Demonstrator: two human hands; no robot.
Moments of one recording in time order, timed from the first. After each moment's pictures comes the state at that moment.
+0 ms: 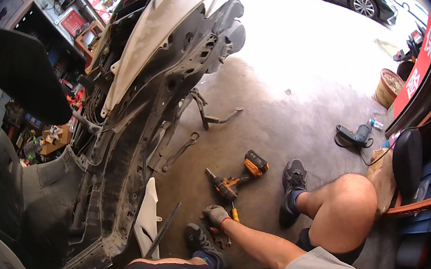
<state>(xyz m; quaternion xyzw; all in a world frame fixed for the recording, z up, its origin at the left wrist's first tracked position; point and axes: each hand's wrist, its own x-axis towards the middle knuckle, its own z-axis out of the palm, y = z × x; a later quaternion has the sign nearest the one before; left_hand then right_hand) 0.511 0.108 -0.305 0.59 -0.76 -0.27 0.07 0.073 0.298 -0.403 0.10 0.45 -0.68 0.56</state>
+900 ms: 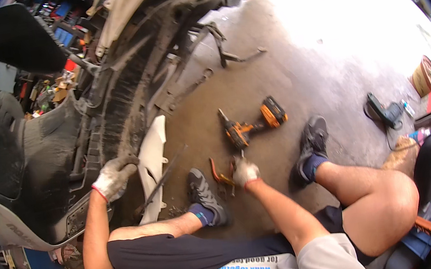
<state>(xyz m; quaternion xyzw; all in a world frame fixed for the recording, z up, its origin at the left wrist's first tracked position) 0.230 0.131 -0.087 0.32 -0.91 -0.24 -0.11 0.061 0.366 -0.419 -0.31 0.84 -0.31 0.31</state>
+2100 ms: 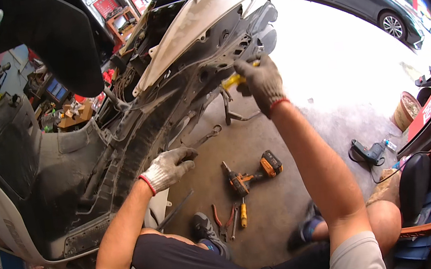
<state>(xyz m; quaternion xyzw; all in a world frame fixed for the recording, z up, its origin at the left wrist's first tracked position) 0.094 0.168 -0.069 0.14 -0.95 -0.27 -0.05 -0.155 0.335 -0.033 -0.20 0.61 -0.76 0.13</state>
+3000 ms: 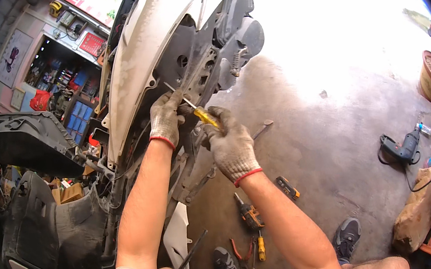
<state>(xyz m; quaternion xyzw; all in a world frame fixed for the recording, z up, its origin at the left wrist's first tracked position) -0.214 0.143 -0.055 0.27 -0.76 -0.54 0.25 -0.208 0.299 -0.122 -0.15 0.55 -0.81 0.14</state>
